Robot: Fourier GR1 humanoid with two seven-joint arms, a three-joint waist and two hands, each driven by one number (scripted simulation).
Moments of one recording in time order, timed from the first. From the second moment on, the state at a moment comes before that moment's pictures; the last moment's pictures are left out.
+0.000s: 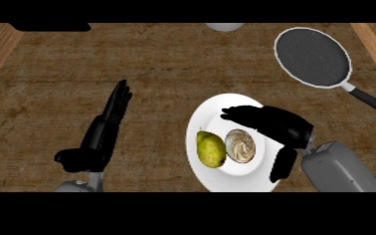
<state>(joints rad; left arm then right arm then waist) -0.04 0.14 -0.25 -1.59 0.09 0.15 -0.09 -0.33 -0.44 0.42 -1.49 0.55 0.55 -0.21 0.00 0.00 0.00</state>
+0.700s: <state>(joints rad) -0.01 0.11 -0.20 -1.60 0.06 0.08 -0.10 -0.36 -0.28 0.36 -1.28 0.72 0.53 -0.29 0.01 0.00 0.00</state>
